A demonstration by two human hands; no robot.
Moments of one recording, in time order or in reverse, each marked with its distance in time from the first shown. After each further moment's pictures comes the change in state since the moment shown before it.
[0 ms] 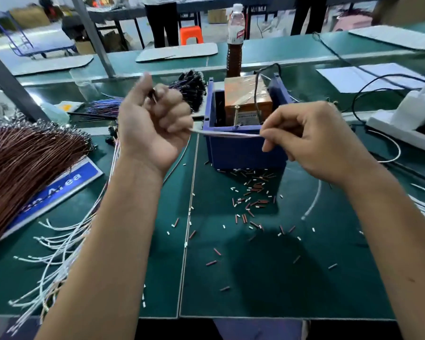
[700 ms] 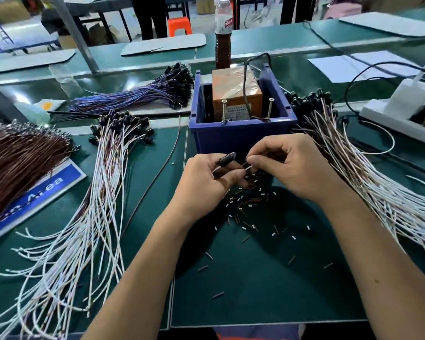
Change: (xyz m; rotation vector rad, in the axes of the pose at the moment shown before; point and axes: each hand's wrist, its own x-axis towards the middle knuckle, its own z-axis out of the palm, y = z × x) left_hand -0.017 -0.111 -0.045 1.297 -0.186 0.126; right_hand -0.021 0.046 0.032 0.140 -0.023 0.061
